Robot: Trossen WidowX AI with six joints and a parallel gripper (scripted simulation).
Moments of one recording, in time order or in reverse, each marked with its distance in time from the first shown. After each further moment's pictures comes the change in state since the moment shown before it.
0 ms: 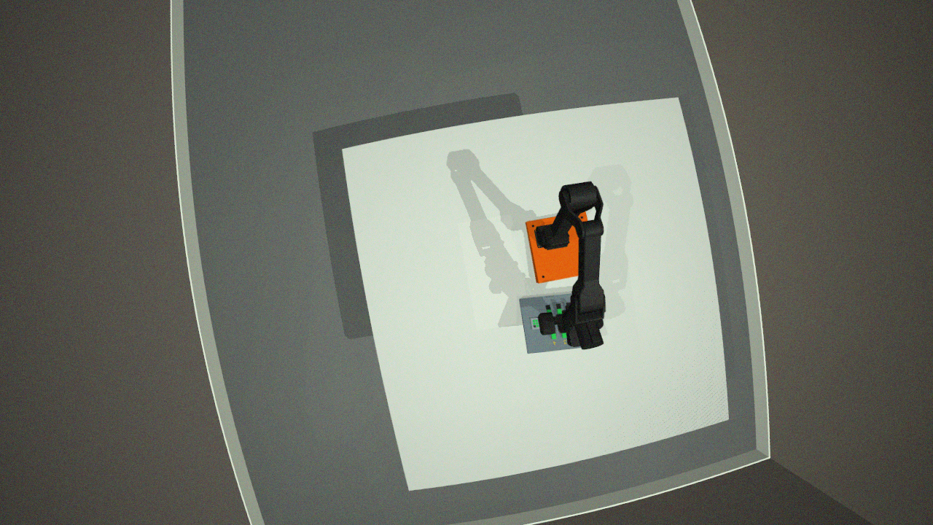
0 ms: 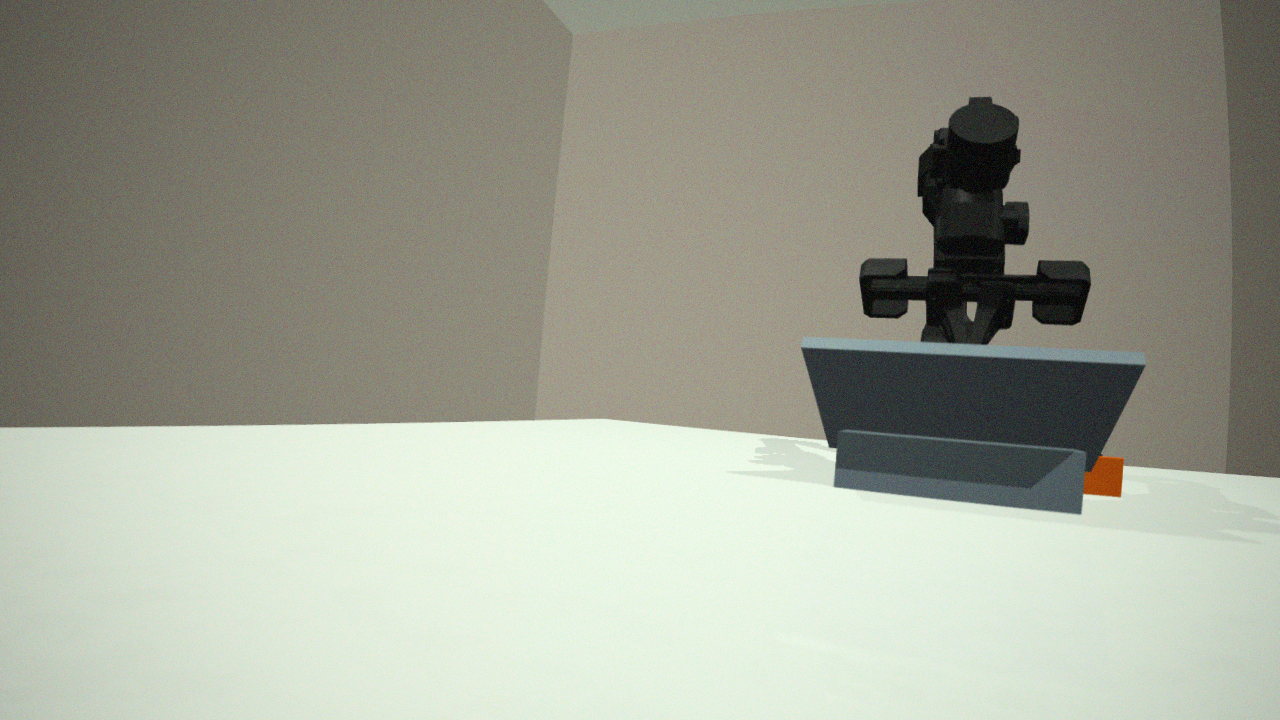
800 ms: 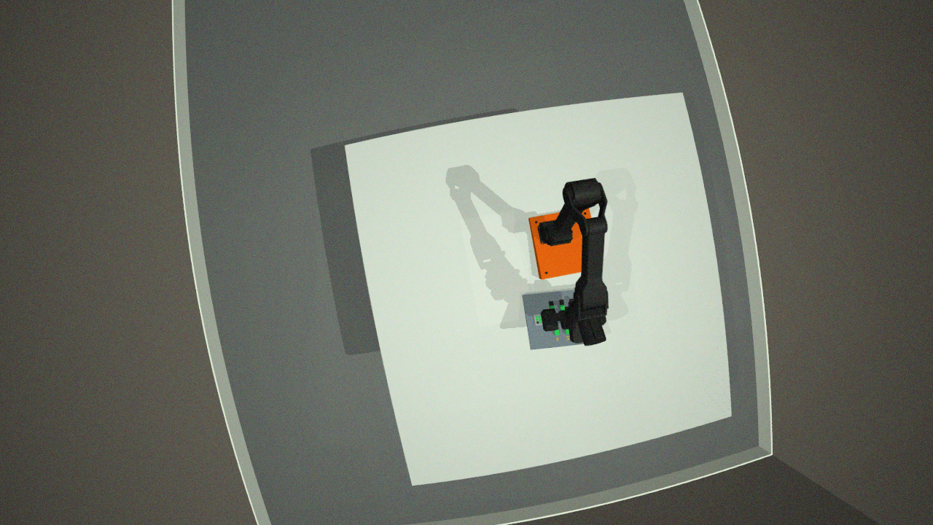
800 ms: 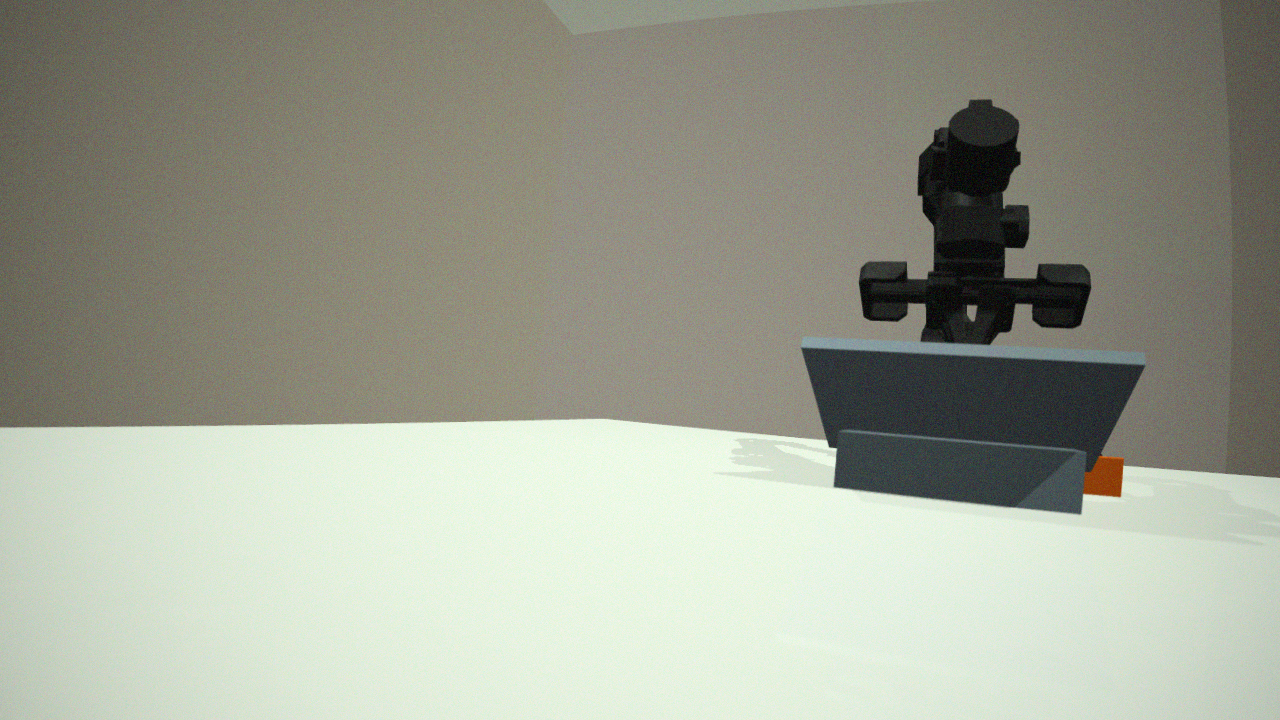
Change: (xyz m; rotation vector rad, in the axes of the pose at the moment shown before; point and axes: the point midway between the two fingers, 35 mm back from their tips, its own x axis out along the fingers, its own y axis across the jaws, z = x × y) arm 0.003 0.000 0.000 0.000 0.001 0.000
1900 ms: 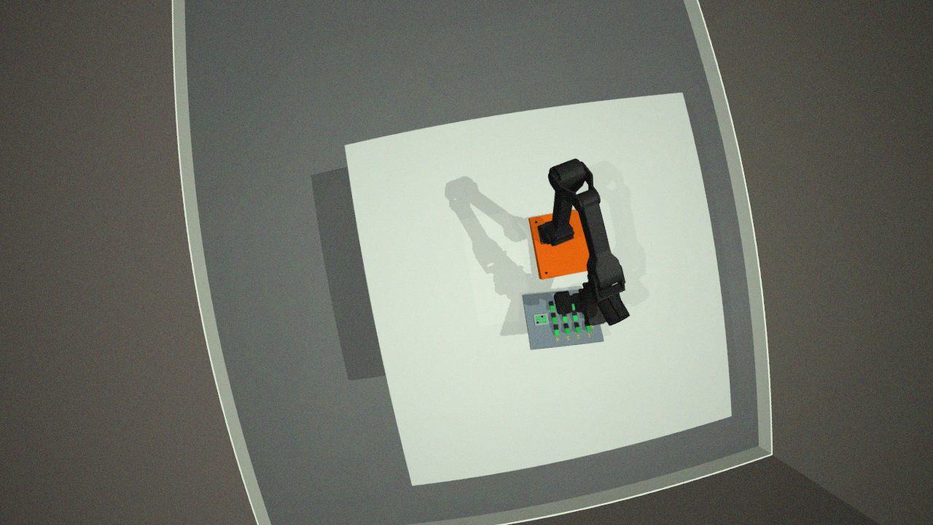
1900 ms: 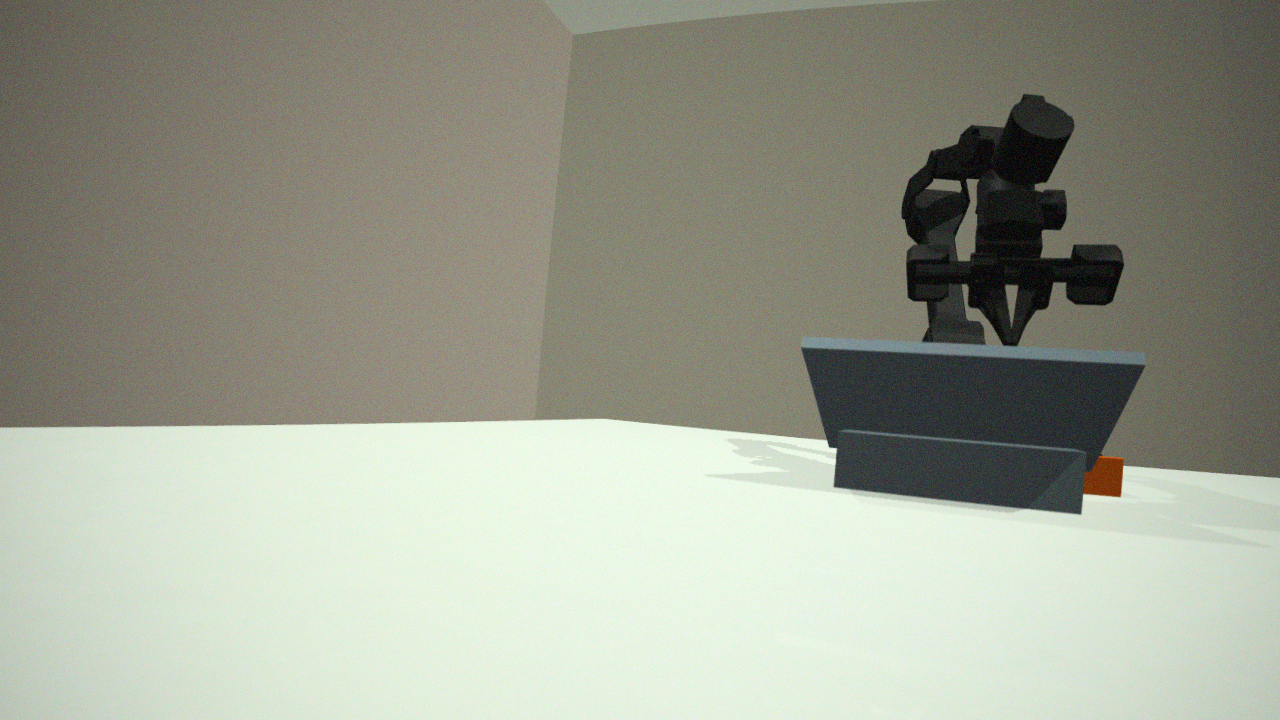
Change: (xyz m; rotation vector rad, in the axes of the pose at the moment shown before) arm -0.050 0.037 -0.032 0.000 -0.003 0.017
